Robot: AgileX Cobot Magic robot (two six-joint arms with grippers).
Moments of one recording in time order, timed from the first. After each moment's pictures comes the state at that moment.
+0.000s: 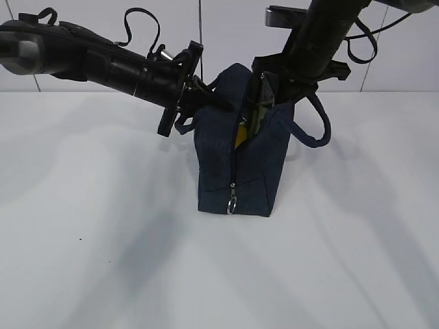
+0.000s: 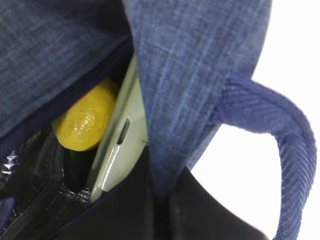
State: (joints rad) left arm -0.30 2.35 -1.86 -1.31 1.17 0.11; right arm 0.26 2.23 -2.12 0.14 1.24 0.09
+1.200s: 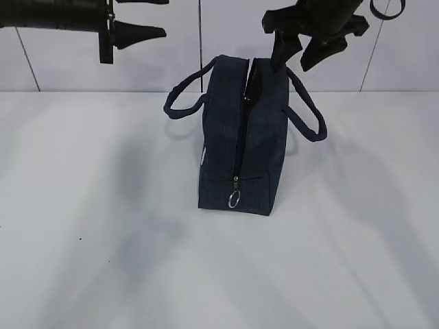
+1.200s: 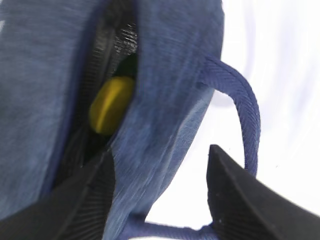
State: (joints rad) left arm -0.09 2.21 -1.86 -1.52 1.18 0.21; right arm 0.26 2.09 -2.12 0.14 1.25 0.02
